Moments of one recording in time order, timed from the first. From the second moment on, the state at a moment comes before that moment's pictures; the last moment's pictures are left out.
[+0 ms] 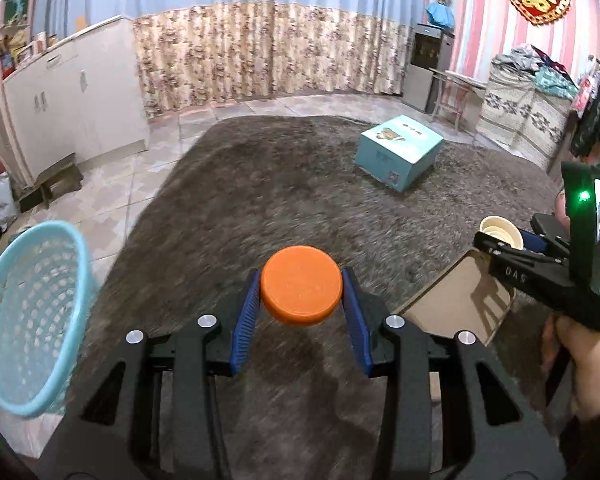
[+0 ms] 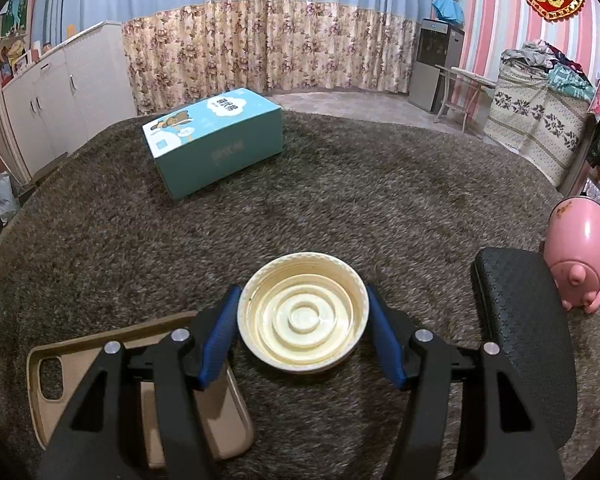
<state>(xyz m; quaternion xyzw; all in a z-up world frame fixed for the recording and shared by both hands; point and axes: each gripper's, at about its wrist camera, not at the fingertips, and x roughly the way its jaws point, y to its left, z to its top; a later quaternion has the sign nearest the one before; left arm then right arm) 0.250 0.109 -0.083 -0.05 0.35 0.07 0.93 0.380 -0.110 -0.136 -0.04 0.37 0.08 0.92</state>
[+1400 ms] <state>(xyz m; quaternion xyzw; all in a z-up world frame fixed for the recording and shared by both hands) 0.146 0.376 -0.046 -0.08 0.28 0.24 0.93 0.255 0.172 -0.041 -0.09 0.24 0.30 0.92</state>
